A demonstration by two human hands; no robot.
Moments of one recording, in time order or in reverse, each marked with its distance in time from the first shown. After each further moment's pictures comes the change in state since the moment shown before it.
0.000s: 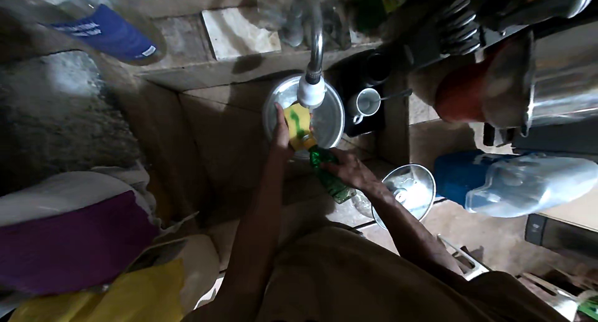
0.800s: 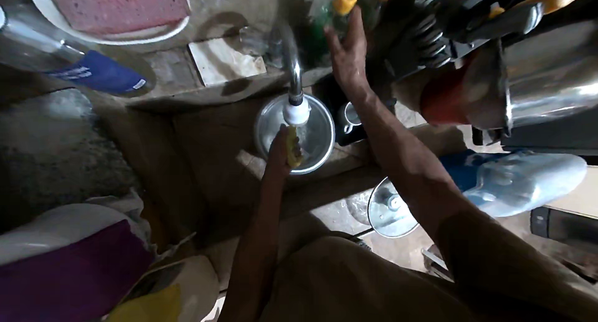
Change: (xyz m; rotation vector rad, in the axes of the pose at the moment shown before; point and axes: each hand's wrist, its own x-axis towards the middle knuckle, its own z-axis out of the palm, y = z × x) left_hand -0.010 -0.008 0.012 0.067 0.142 -0.014; right_hand 0.185 -0.089 -0.141 0.198 0.841 -0.638
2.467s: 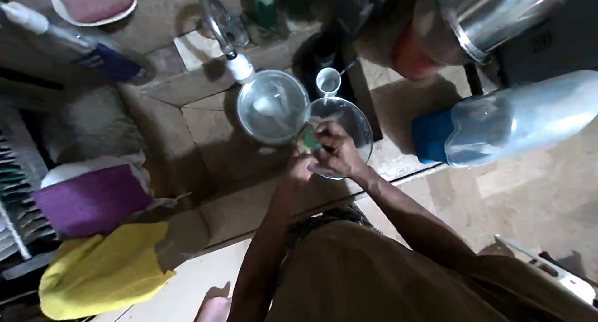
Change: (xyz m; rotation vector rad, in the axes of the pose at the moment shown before) left_hand -0.157 -0.138 0.098 0.195 -0.123 0.194; right_hand -0.308 0.006 -0.162 -0.030 -0.327 -0.103
